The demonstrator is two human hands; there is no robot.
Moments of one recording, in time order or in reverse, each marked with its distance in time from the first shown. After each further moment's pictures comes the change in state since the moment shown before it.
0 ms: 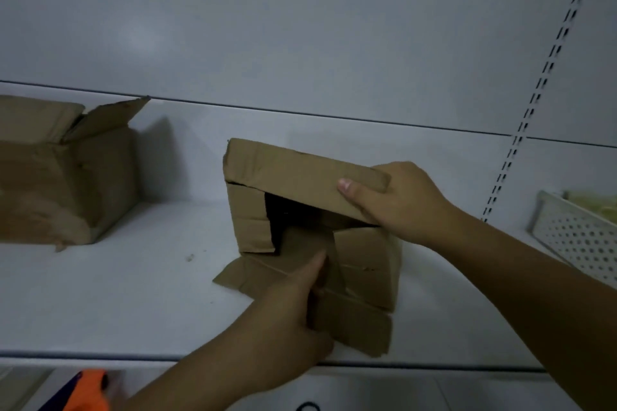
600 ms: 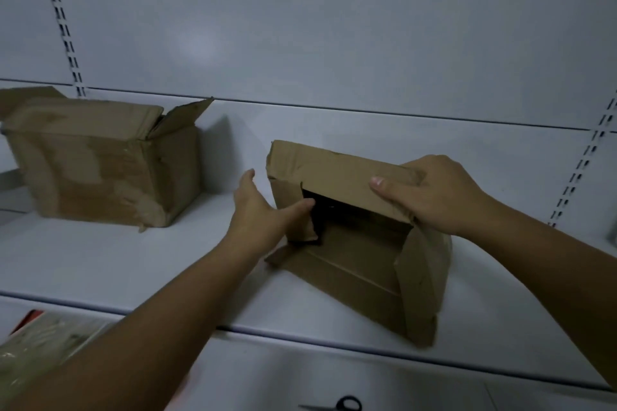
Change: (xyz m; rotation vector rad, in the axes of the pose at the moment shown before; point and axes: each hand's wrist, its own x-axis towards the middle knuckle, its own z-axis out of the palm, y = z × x) left_hand 0.027 -0.021 -0.085 -0.055 0.782 -0.398; right_hand 0.012 -0.002 0.015 -0.008 -0.025 -0.008
